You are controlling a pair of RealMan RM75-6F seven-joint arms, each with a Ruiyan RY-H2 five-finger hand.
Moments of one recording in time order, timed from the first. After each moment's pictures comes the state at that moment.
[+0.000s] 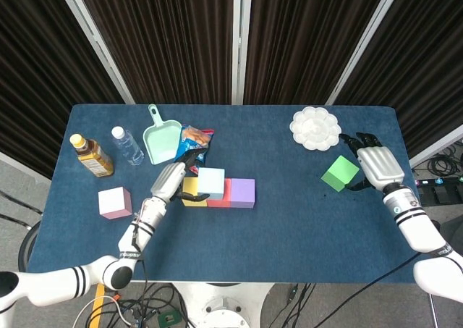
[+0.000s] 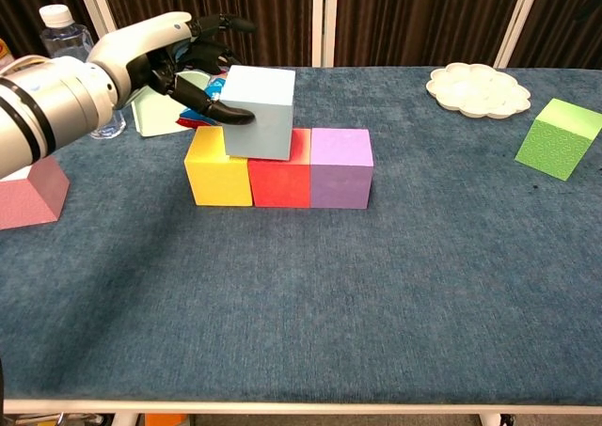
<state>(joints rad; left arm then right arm) -0.71 -1.67 -0.31 -1.48 1.16 0.99 -0.15 0.64 -1.01 0.18 -1.58 -1.15 0.83 0.00</state>
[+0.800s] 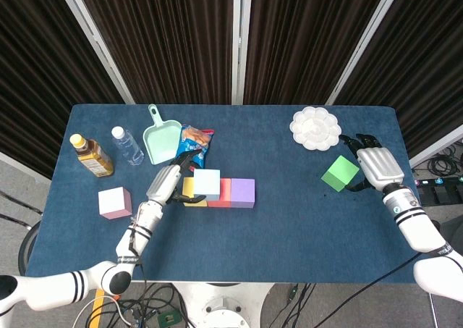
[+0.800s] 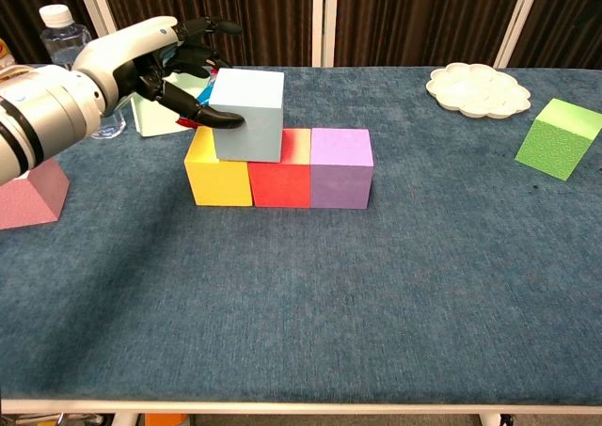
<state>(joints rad) -0.68 -1.67 -0.29 -1.50 1.16 1.04 -0.14 0.64 -1.01 0.18 -1.58 -1.14 0.81 0.01</state>
